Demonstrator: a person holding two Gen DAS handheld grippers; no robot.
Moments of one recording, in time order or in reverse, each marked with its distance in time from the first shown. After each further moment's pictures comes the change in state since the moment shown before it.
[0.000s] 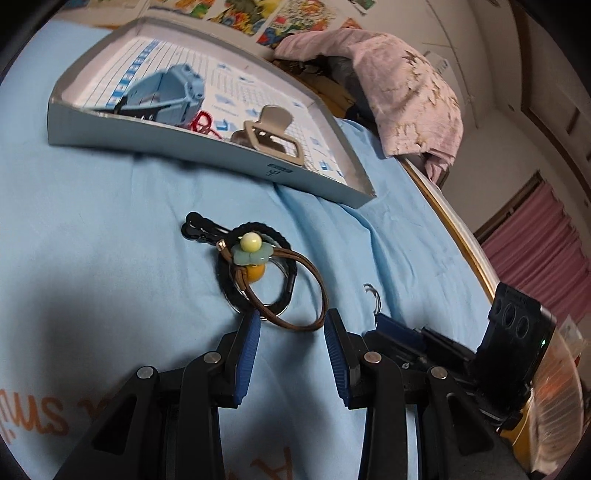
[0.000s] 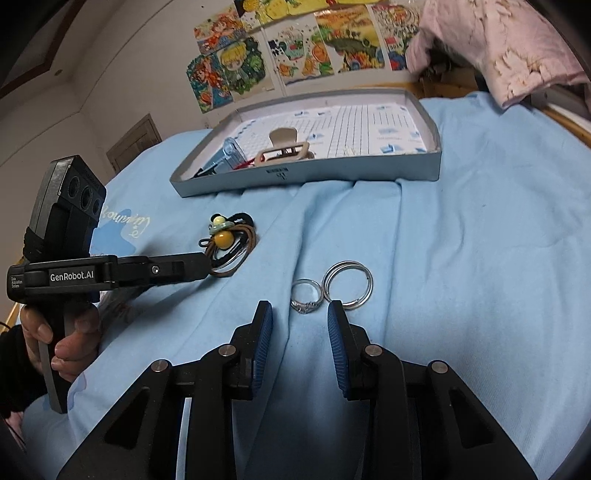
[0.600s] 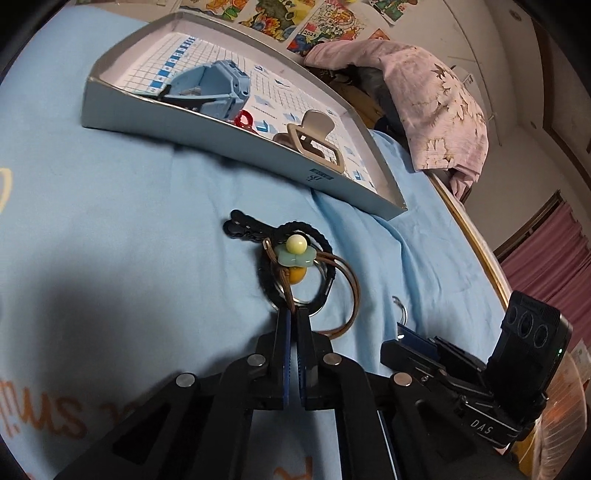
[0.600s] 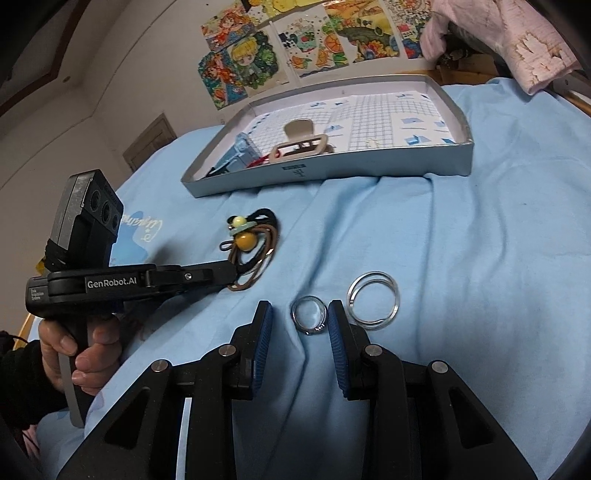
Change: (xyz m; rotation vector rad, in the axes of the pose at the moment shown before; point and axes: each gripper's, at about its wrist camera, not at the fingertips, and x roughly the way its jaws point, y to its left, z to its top) left arm 0.000 0.009 -0.004 -0.049 -0.038 0.091; right arm 0.018 0.004 0.007 0.007 0.021 0.105
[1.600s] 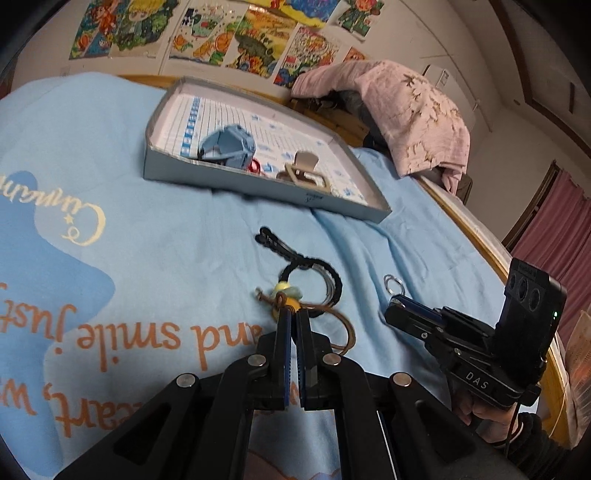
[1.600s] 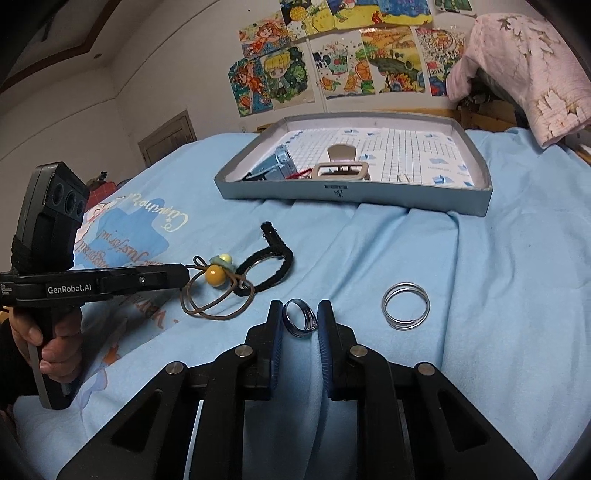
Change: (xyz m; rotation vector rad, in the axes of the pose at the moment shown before) left arm -0.078 -0.002 -0.027 0.145 -0.136 0.068; right arm -0.018 0.031 -0.008 -0.146 -0.092 -0.029
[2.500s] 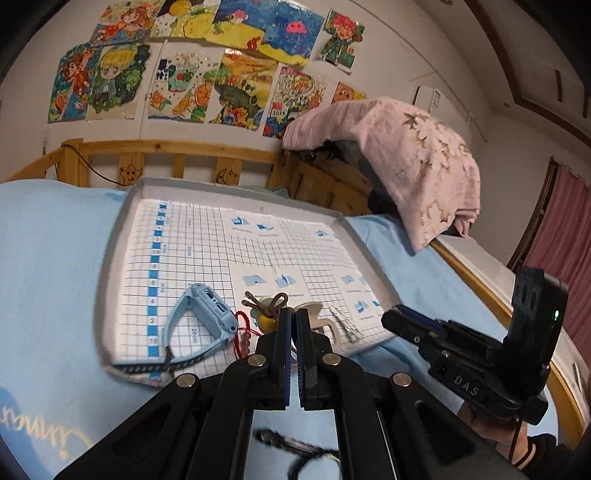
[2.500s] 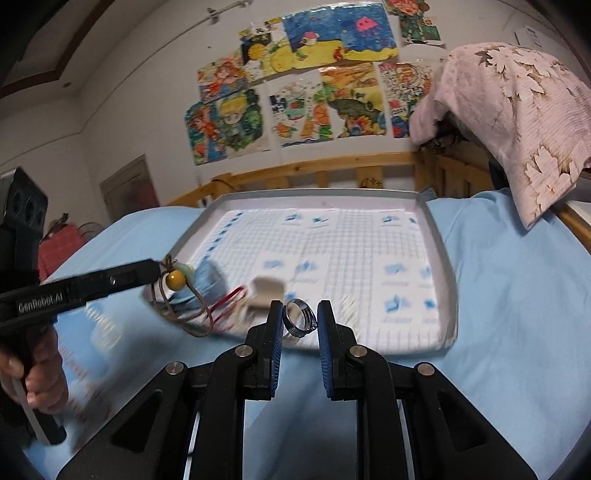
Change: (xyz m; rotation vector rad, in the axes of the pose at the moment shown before) left arm 0.057 -0.016 0.134 0.103 -0.140 0.049; right arm 0.038 -0.044 0.115 0.054 -0.143 -0.165
